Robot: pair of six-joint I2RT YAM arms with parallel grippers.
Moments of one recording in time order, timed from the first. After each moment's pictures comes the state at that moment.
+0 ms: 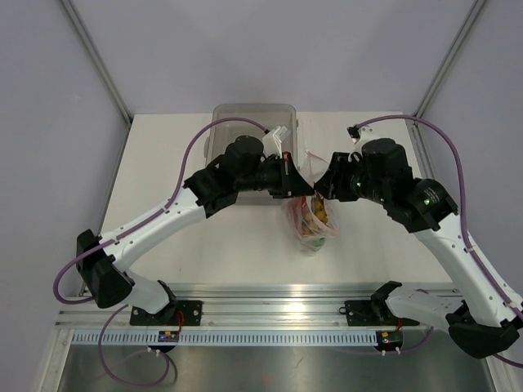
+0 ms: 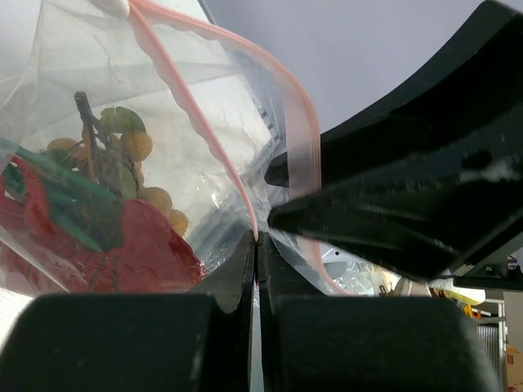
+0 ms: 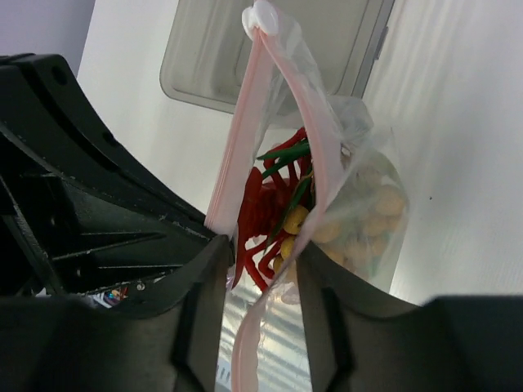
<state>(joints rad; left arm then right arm) -0.87 1.44 1.39 -0.29 0.37 -0.83 0.61 1.08 1.43 -0.90 -0.01 0.52</state>
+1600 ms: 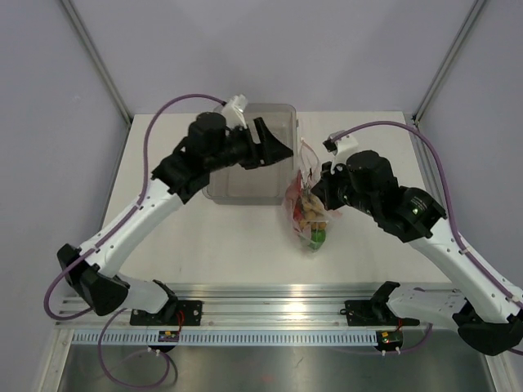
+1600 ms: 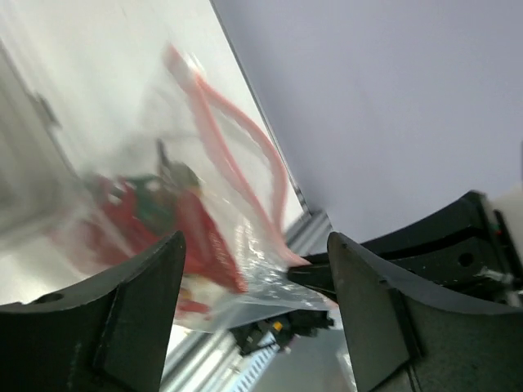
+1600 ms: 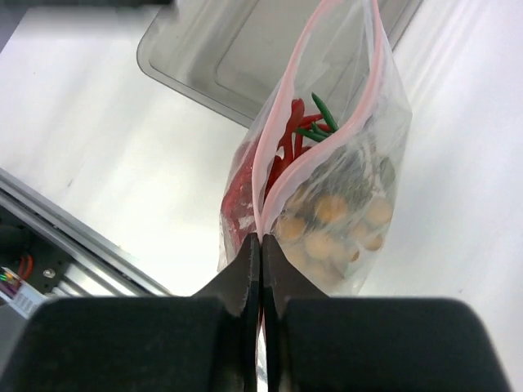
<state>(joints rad) -0.72 1.40 1.48 -0.37 0.26 -0.80 0.77 1.07 1.36 -0.82 0.13 0.29</state>
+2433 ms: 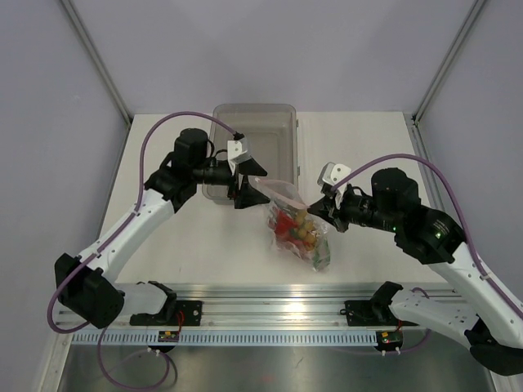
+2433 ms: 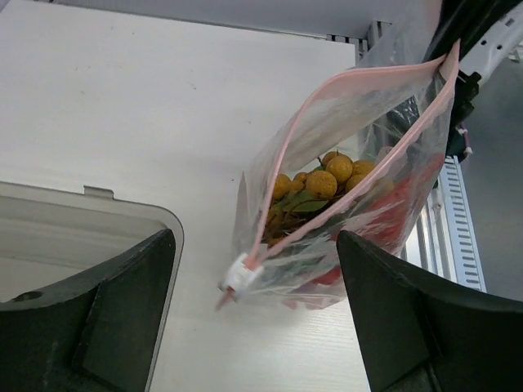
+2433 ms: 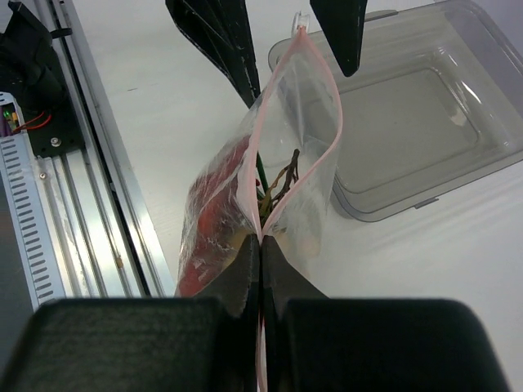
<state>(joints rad) -0.50 1.28 1.18 -0.27 0.94 0.22 0.77 0.88 1.22 -0.70 -0.30 -0.26</state>
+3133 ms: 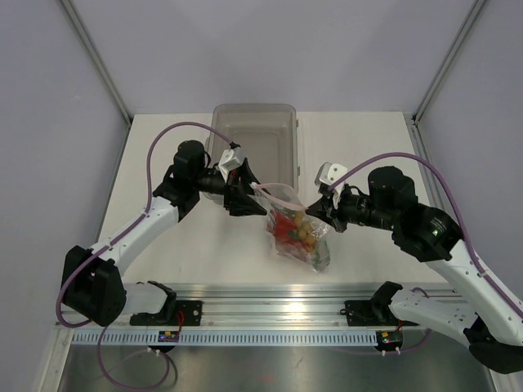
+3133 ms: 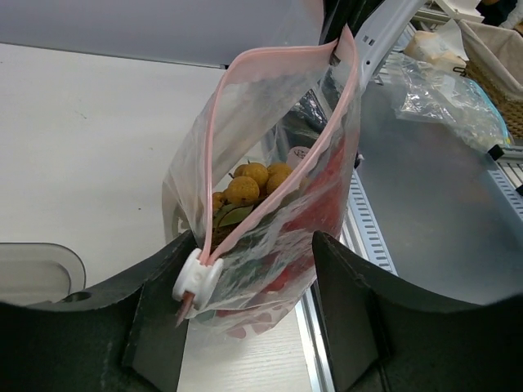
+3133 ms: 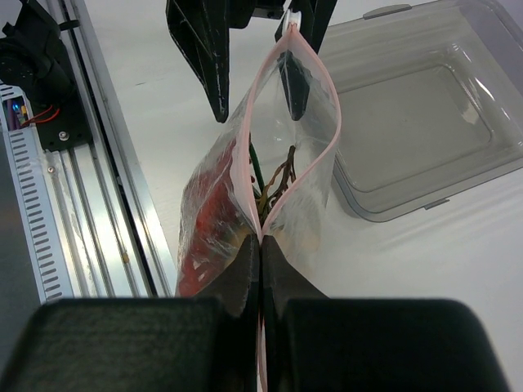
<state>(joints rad) -0.46 1.30 0.98 0.11 1.29 -0.03 0.77 0.89 1.23 -0.72 -0.33 -0.26</state>
